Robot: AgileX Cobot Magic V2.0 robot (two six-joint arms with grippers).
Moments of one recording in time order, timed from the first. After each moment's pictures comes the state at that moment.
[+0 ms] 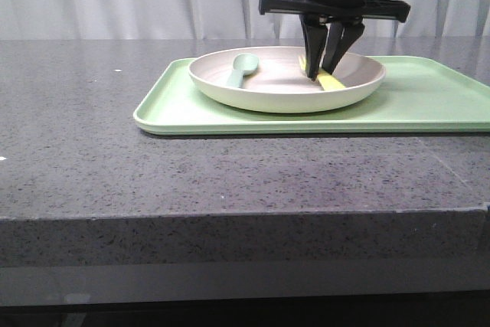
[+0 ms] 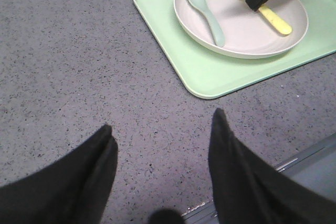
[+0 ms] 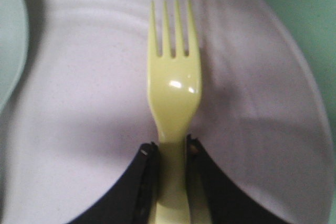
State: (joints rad) left arm -0.19 0.69 -0.87 -0.37 0.87 0.35; right arm 0.36 2.12 -2.05 0.02 1.24 0.34
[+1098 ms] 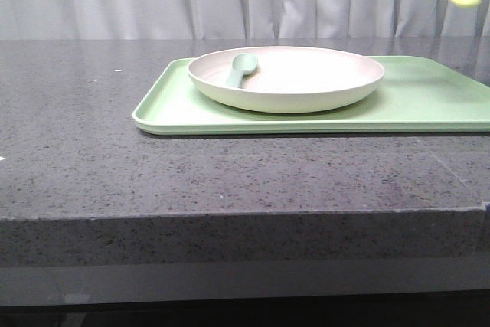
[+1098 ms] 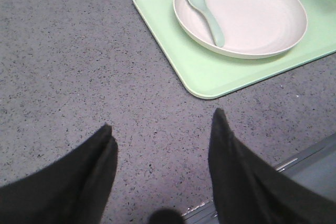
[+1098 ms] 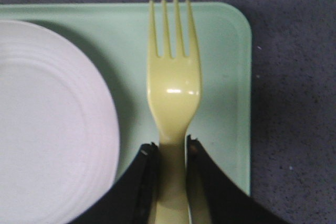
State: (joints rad) left arm -0.19 0.69 -0.87 -0.37 0.87 0.35; right arm 0.11 1.86 -1.93 0.01 1.25 0.19
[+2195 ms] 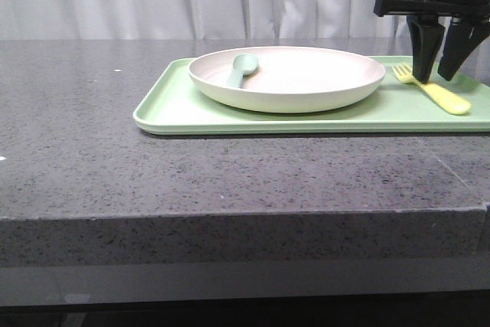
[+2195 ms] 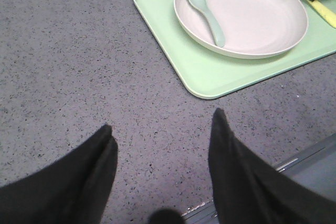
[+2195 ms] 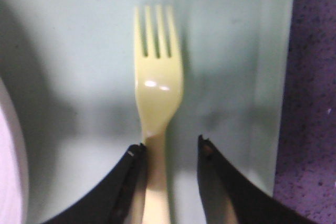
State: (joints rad) left arm -0.19 0.69 -0.87 -0.37 0.87 0.35; right arm 0.09 2.01 -1.84 0.04 1.24 0.14
